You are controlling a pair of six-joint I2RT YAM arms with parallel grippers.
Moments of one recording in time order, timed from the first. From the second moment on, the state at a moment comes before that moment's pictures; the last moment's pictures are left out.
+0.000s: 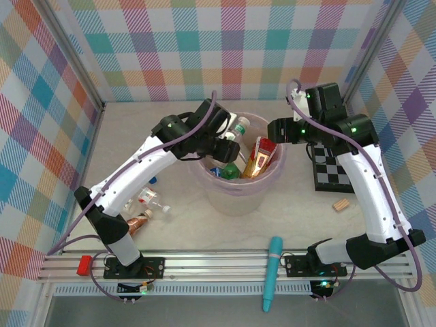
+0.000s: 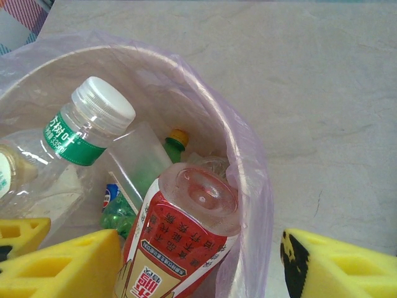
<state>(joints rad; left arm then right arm) -0.84 1.68 1.95 -1.18 -0.04 -0.30 0.38 1.36 1.81 -1.24 -0.15 0.20</state>
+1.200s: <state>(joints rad) -0.77 1.50 2.04 -1.28 -0.20 -0.29 0.36 1.36 1.79 -1.23 -0.16 0.20</state>
